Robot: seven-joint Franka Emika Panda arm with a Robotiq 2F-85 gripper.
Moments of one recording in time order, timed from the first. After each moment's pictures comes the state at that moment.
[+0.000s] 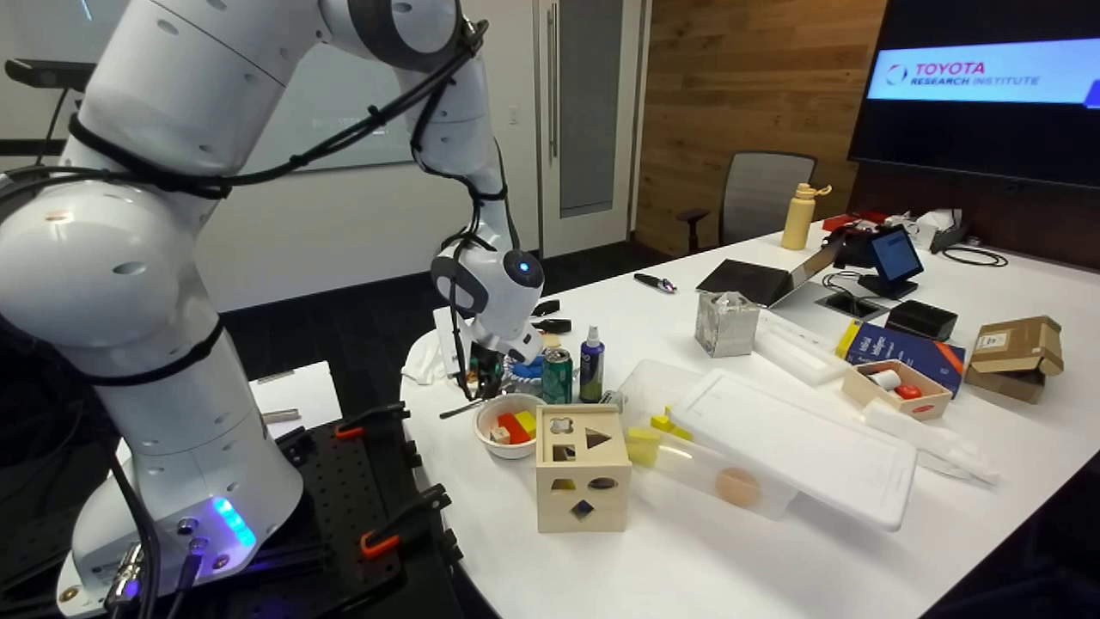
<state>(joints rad) 0.06 0.67 0.31 -2.34 1.25 2.81 -0.79</state>
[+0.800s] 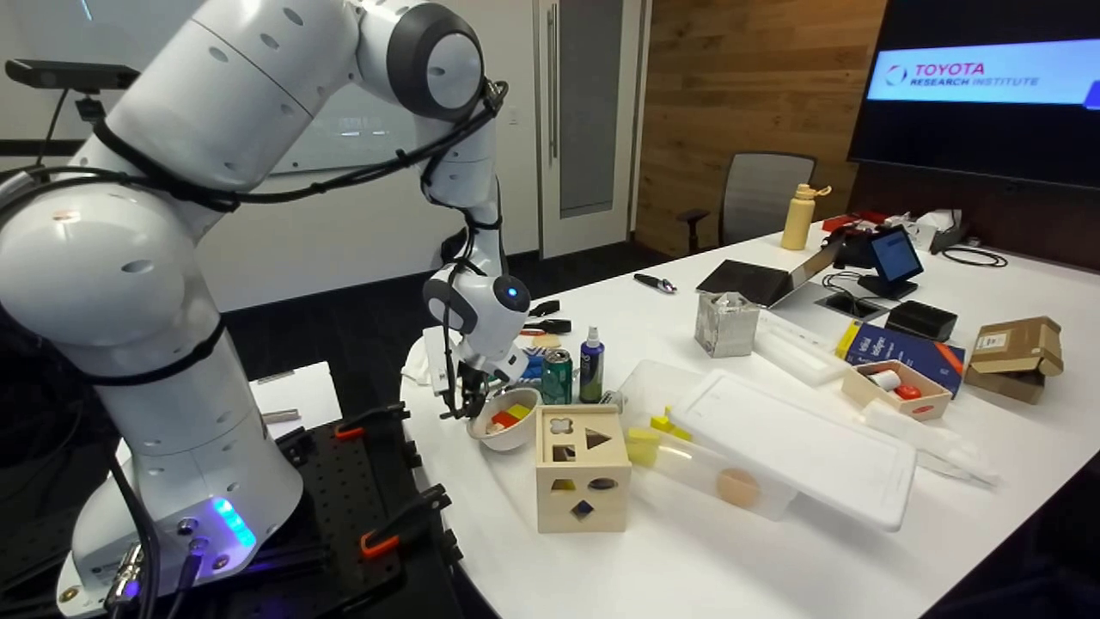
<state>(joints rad) 0.10 0.83 0.33 -2.26 1.25 2.86 -0.78</state>
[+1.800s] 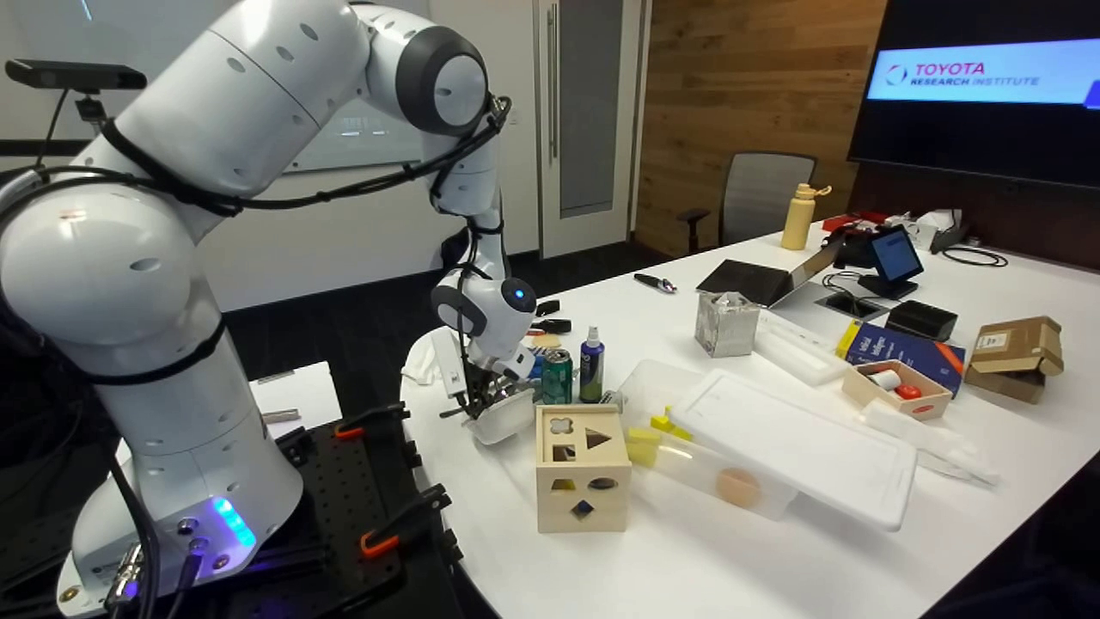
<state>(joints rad) 0.13 0.89 0.31 -2.18 1.19 2.86 -0.78</state>
